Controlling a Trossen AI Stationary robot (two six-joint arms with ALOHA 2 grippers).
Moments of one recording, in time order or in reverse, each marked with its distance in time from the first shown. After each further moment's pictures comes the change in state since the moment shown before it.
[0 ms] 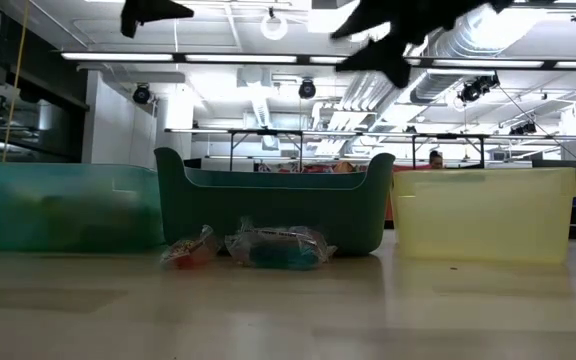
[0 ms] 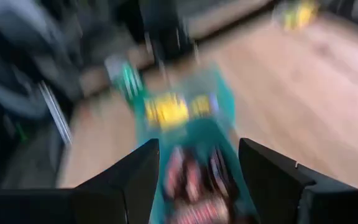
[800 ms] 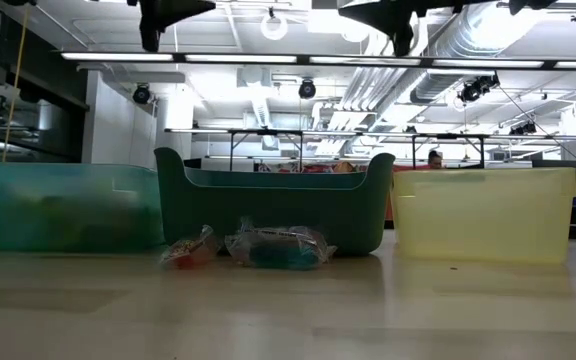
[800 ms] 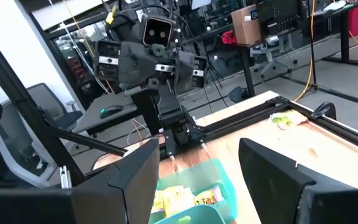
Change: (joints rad) left arm -0.197 0.107 -0.230 0.517 -0.043 -0.130; right arm 0.002 -0.136 -0.145 0.415 0.104 -0.111
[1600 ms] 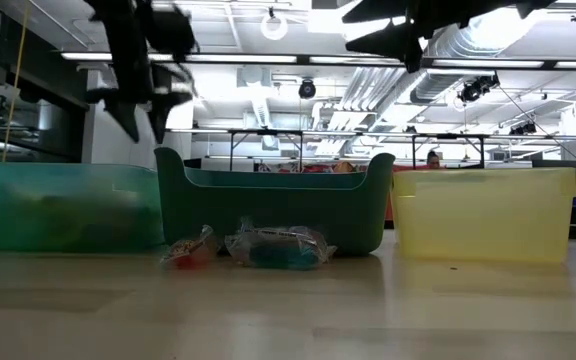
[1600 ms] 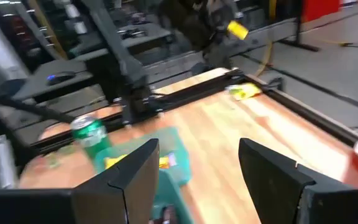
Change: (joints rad) left arm 0.754 0.425 0.461 -1.286 -0.080 -0.142; right arm 0.000 0.001 0.001 -0.172 0.117 -0.053
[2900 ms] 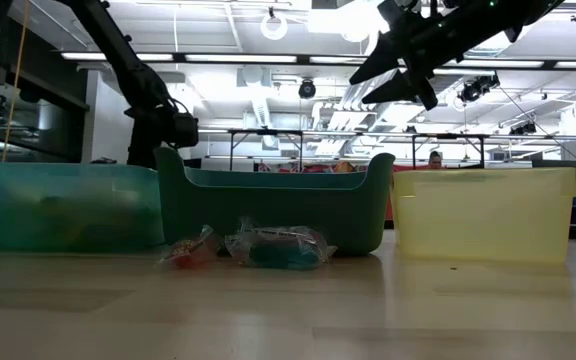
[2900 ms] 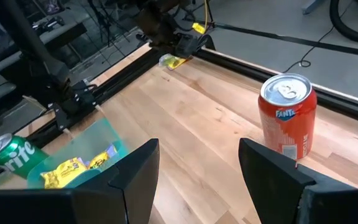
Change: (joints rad) left arm 0.340 0.503 0.024 0.278 0.013 -0.060; right arm -0.223 0.000 0.000 -0.196 -0.029 0.213
